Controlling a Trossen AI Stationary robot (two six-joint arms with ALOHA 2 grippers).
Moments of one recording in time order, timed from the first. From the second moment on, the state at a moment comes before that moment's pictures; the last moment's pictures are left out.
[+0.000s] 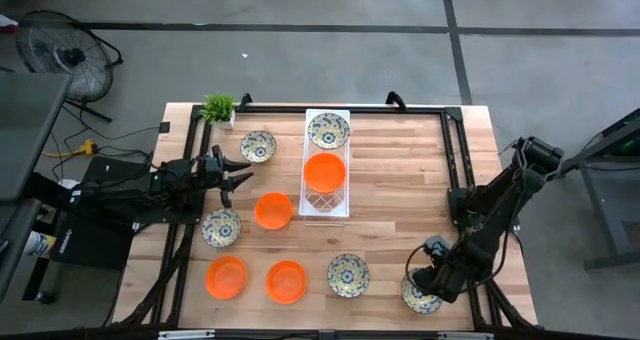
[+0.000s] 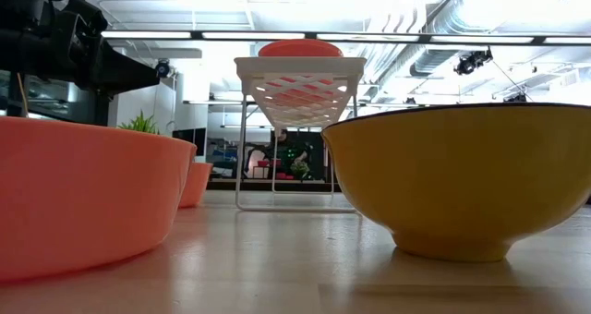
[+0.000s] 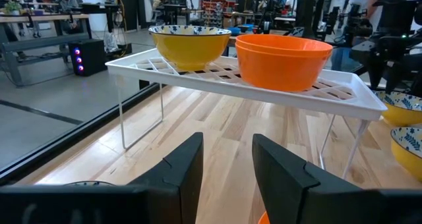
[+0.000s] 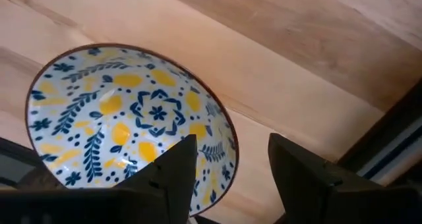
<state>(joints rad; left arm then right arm) 0.06 0.02 0.06 -0.08 -0.24 -0.06 0.93 1.43 0.88 -0.84 -0.09 2.07</state>
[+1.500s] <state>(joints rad) 0.06 0.02 0.06 -0.08 -0.24 -0.06 0.93 1.43 0.76 -0.67 0.03 1.90</state>
